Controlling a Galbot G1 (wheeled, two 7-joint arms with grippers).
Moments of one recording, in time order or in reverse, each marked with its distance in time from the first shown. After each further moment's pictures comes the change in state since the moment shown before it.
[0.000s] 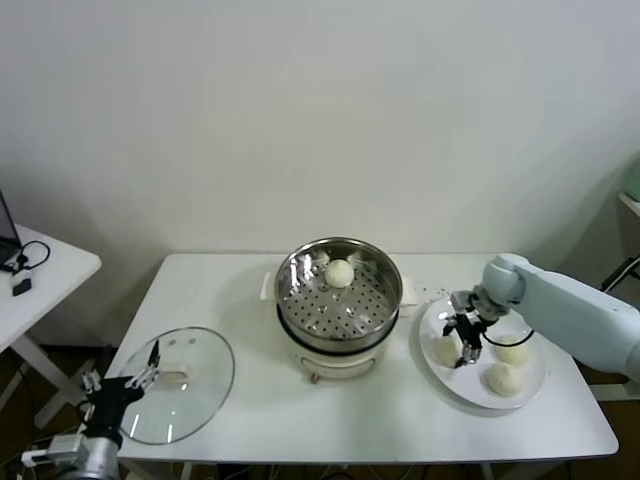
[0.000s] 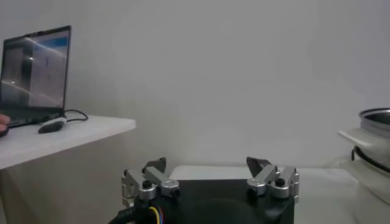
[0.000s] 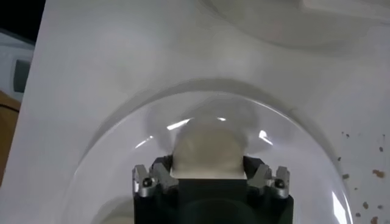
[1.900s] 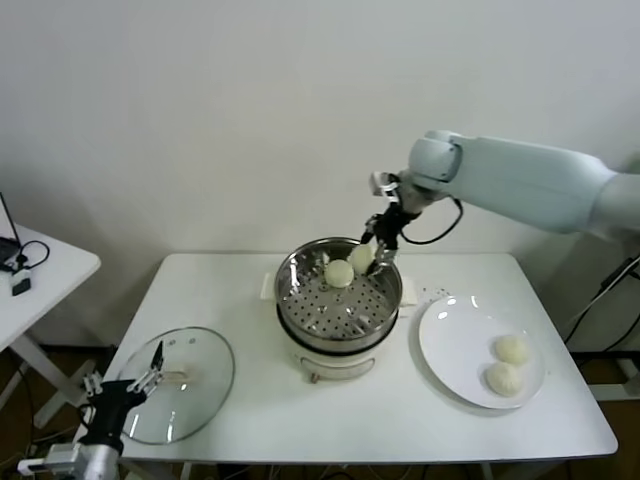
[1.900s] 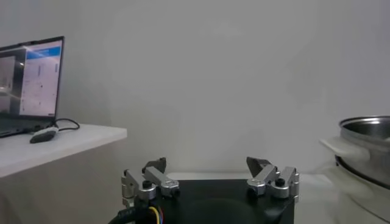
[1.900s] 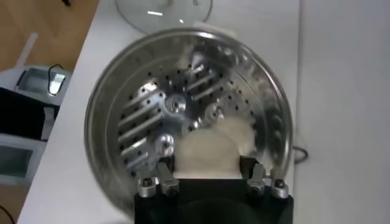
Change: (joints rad) left arm 0.052 0.010 0.016 -0.059 -0.010 -0.025 -0.004; right arm 0.649 0.395 -0.523 0.036 0.732 -0.177 0.082
